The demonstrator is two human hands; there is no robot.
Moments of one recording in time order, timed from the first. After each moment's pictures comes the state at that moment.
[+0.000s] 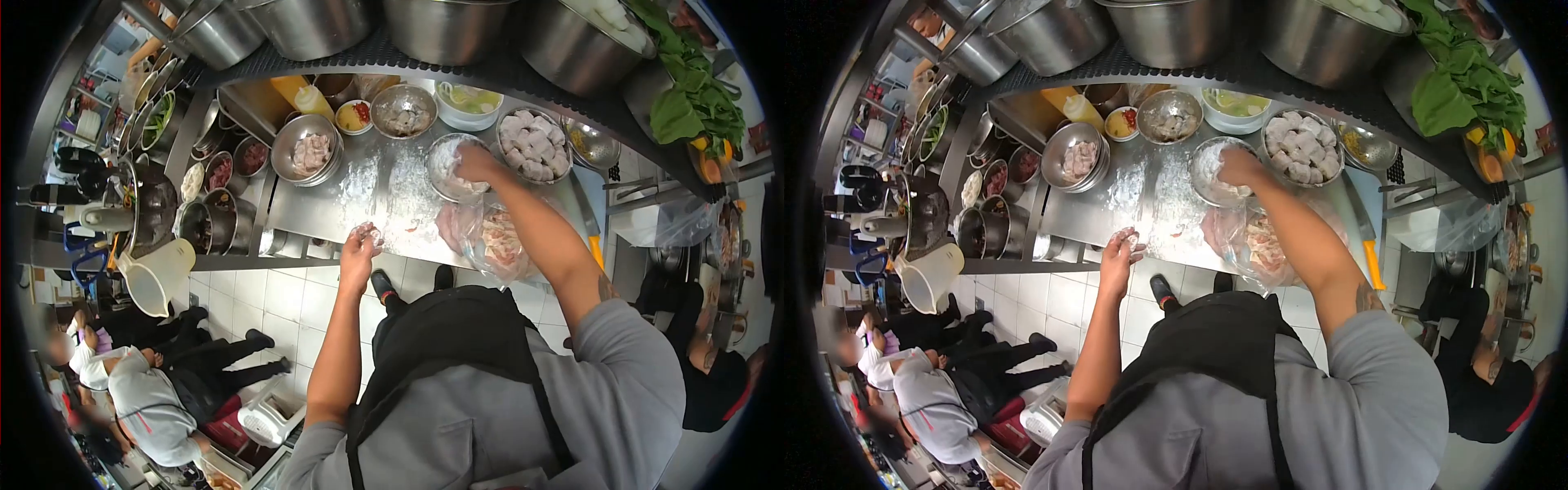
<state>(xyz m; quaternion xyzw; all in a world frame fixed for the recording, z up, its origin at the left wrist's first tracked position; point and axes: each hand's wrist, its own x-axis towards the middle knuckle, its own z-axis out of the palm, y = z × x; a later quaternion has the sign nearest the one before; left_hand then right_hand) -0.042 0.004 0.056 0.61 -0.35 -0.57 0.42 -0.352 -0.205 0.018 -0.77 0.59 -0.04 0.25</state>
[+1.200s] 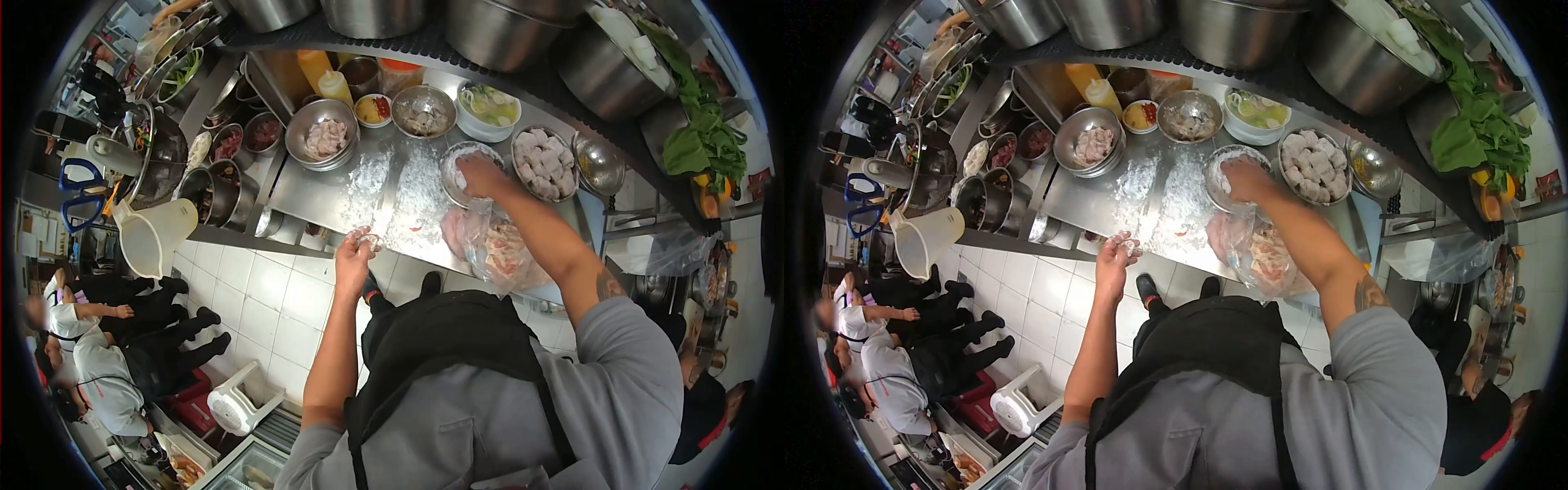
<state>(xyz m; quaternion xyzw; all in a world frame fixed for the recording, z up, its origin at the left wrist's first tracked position) -0.031 0.033 0.055 0.62 -0.33 -0.54 0.47 -0.337 -0.197 0.030 -0.87 0.47 0.07 0.15</state>
